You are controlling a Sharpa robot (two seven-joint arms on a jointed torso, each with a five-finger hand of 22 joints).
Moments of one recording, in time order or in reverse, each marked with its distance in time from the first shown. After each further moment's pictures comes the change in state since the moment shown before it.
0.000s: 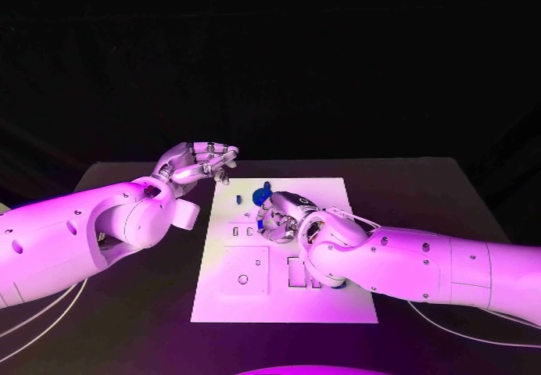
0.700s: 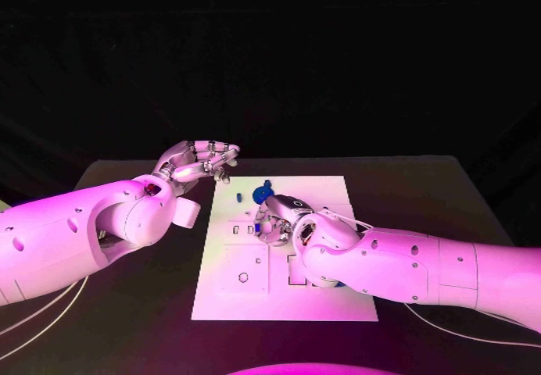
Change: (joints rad) left arm 0.000 -0.001 0.000 0.000 0.000 0.007 -0.006; left_hand 0.000 0.000 0.000 0.000 0.000 0.000 0.000 0.000 0.002 -0.004 0.001 0.004 0.000 0.016 0.002 0.017 0.024 0.000 0.007 0.000 0.009 0.003; right arm -0.016 0.041 -0.004 -0.034 -0.039 0.026 -0.036; right_hand -0.022 -0.007 0.000 0.000 -0.010 -0.006 0.003 0.002 0.015 0.000 0.000 0.000 0.000 0.000 0.000 0.000 0.000 0.000 0.000 0.000 0.000 0.000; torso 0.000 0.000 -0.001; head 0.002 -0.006
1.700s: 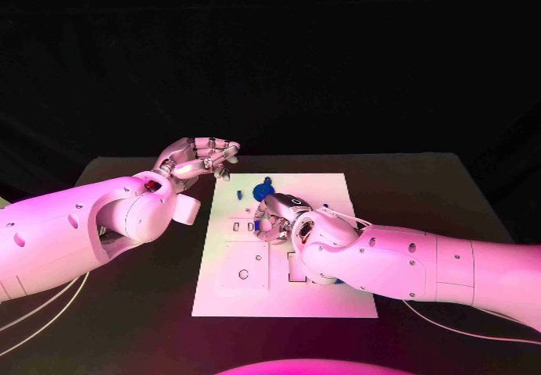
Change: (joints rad) left arm 0.000 0.001 0.000 -0.006 0.000 0.005 -0.003; left_hand 0.000 0.000 0.003 0.003 0.000 0.000 0.000 0.003 0.001 0.000 0.000 0.000 0.000 0.000 0.000 0.000 0.000 0.000 0.003 -0.003 0.004 0.001; right arm -0.003 0.011 -0.002 -0.014 -0.011 0.019 -0.003; right_hand -0.047 -0.039 0.000 0.000 -0.003 -0.074 0.023 -0.025 -0.004 0.002 0.010 -0.034 0.000 0.003 0.004 0.000 0.000 0.000 0.000 0.000 -0.023 0.000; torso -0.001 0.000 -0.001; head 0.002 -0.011
